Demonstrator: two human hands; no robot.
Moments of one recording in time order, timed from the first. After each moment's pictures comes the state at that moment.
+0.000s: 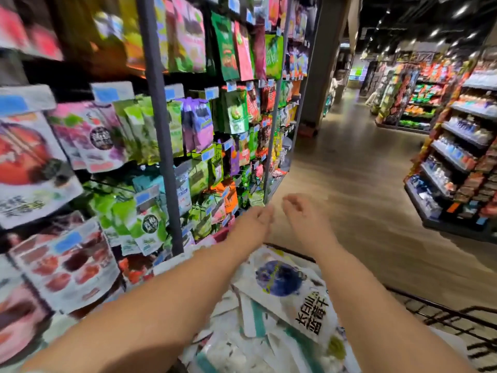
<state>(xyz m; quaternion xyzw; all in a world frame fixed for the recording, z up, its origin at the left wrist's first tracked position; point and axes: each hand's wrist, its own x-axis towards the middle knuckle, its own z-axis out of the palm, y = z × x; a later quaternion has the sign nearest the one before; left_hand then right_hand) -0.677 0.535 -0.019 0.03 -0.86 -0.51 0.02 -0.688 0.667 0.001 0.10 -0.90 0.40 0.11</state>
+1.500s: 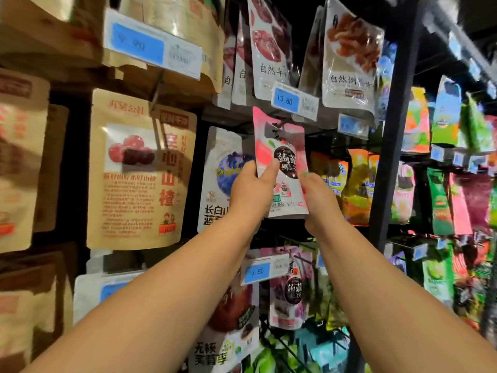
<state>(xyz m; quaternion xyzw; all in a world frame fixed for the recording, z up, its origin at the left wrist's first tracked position) -0.669 0.131 0.258 0.17 -0.68 -0.47 0.54 -0.793 0.180 0.255 0.41 -0.56 0.72 -0.10</state>
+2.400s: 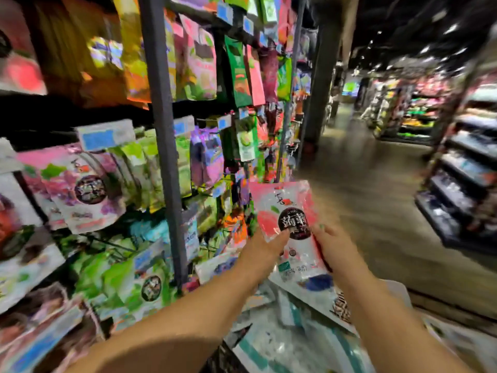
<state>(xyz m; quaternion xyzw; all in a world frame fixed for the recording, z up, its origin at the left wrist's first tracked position) -0.793 0.433 0.004 0.03 -0.80 -0.60 0.01 -0.838 0.586 -0.002 0.00 -0.80 0.60 0.03</state>
